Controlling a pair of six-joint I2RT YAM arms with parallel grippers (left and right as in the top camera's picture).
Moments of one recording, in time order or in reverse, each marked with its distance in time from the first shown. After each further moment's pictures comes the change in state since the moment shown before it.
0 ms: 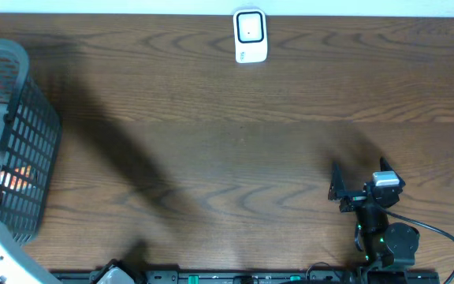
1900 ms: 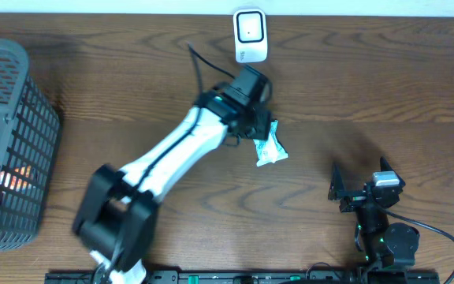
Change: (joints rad) left arm -1.448 0.708 -0.011 0.030 -0.194 0.451; right arm 0.000 0.000 0.000 0.000 0.000 0.000
